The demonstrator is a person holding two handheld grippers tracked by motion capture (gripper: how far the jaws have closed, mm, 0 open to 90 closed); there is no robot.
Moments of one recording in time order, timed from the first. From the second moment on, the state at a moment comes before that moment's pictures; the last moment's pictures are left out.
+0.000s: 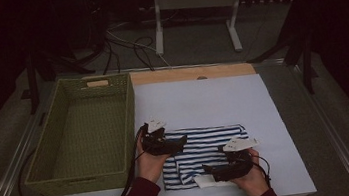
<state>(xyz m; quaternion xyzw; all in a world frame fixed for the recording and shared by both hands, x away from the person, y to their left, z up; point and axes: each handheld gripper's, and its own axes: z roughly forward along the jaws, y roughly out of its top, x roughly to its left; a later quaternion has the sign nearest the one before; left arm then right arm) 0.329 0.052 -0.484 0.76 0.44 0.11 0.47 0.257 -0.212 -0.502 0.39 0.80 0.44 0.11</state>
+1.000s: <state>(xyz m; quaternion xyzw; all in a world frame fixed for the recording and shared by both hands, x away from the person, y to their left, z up) 0.329 0.052 -0.485 0.76 0.44 0.11 0.47 0.243 -0.137 -0.520 0.31 0.86 0.39 0.12</state>
